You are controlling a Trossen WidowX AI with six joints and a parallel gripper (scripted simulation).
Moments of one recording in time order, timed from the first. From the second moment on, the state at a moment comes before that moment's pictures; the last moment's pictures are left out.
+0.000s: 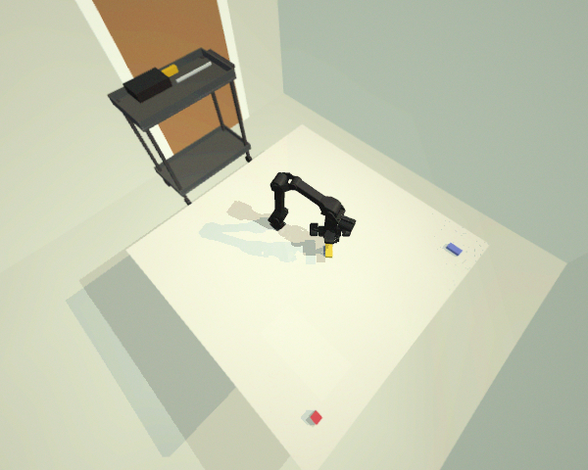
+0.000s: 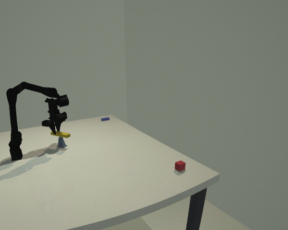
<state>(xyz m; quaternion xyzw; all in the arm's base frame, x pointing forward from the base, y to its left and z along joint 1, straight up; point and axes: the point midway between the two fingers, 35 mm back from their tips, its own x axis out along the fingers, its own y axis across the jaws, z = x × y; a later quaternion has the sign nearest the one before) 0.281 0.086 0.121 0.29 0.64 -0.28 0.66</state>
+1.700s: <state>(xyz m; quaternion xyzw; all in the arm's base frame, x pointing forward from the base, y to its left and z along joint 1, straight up) 0.281 0.086 0.116 0.29 0.64 -0.28 0.66</state>
